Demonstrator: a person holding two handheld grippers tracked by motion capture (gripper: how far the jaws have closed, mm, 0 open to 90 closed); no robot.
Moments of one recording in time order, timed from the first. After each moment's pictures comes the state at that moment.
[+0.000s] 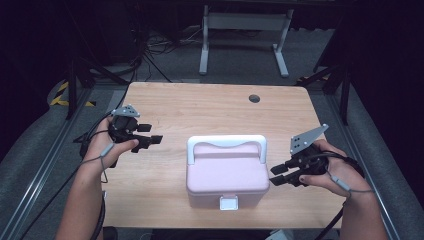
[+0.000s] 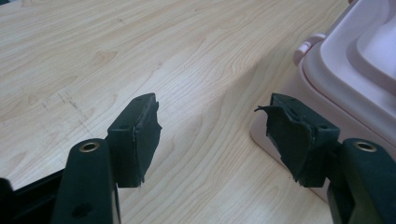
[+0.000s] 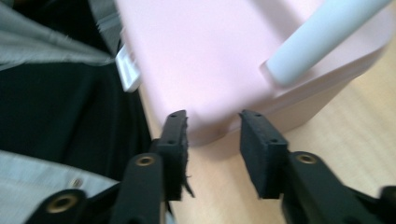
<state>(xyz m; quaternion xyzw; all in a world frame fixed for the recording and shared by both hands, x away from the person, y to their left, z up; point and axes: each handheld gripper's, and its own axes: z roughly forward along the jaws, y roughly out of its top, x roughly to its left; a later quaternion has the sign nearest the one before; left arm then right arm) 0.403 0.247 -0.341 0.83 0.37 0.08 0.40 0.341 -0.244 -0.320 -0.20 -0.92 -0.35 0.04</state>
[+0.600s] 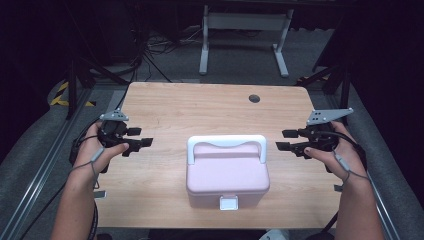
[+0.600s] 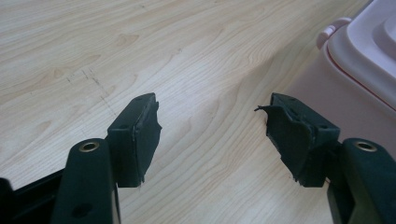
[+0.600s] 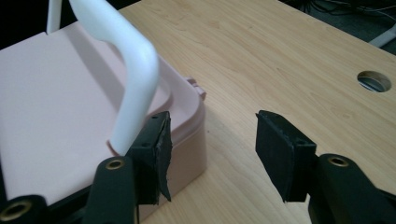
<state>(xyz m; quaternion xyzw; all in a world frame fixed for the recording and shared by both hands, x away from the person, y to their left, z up) 0.396 0.270 -0.350 0.82 0.40 0.09 0.40 0.384 -0.278 -0.313 -0.29 -0.85 -0.43 -0.10</state>
